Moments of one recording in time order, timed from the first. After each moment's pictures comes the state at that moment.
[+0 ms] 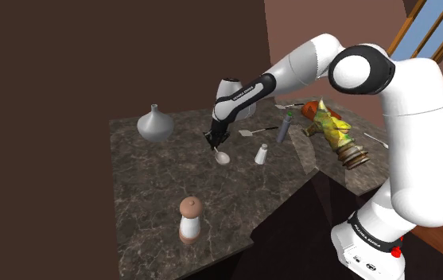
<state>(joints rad) 0.04 0.67 0.10 -1.80 0.09 2.48 0.31</state>
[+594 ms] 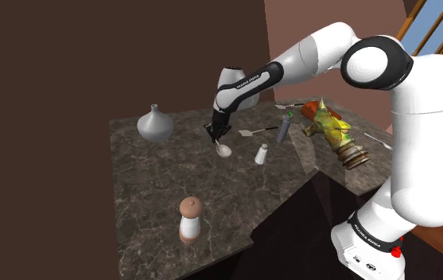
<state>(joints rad) 0.04 0.58 0.10 -1.81 0.09 2.41 0.32</state>
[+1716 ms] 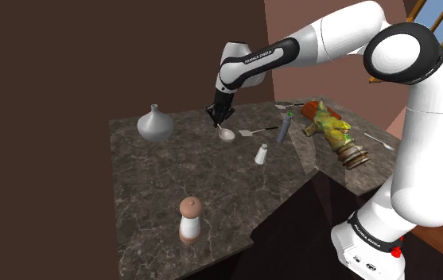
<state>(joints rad) 0.03 0.44 0.10 -1.78 0.09 2.23 0.34</state>
